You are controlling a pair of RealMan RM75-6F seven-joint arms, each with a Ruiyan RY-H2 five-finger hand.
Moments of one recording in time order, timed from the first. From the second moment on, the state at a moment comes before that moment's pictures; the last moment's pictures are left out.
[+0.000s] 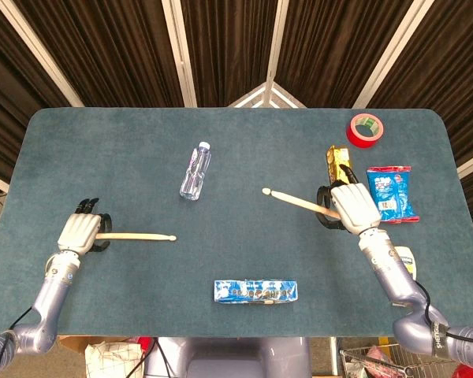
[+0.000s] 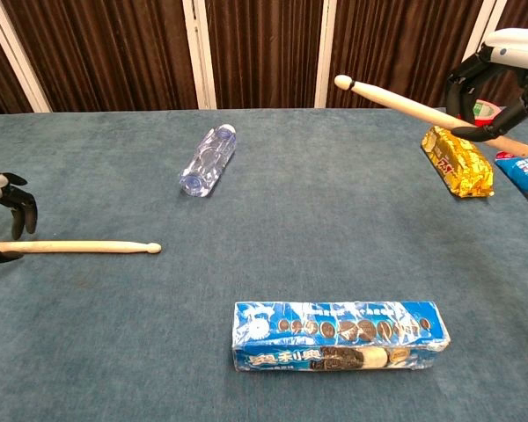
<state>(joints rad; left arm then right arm) -0.47 -1.55 -0.13 -1.20 1.15 0.97 0.26 0.64 -1.24 0.21 -1.61 -1.21 1.04 -0.13</state>
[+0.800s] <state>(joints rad) -0.52 -1.60 -0.15 -1.24 1.07 0.98 0.45 0.63 -1.24 0.20 -1.59 -1.22 1.04 -0.13</state>
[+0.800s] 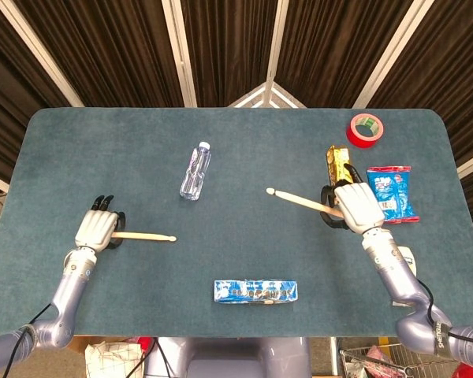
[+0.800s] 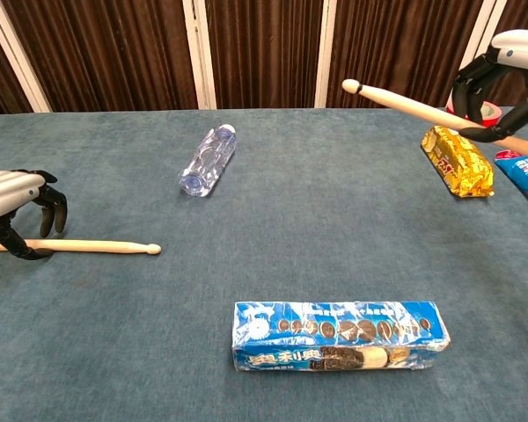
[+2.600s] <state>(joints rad) -0.56 -1.69 -0.10 -1.15 0.97 1.10 0.73 0.62 -1.23 0.21 -1.58 -1.22 1.05 -0.14</state>
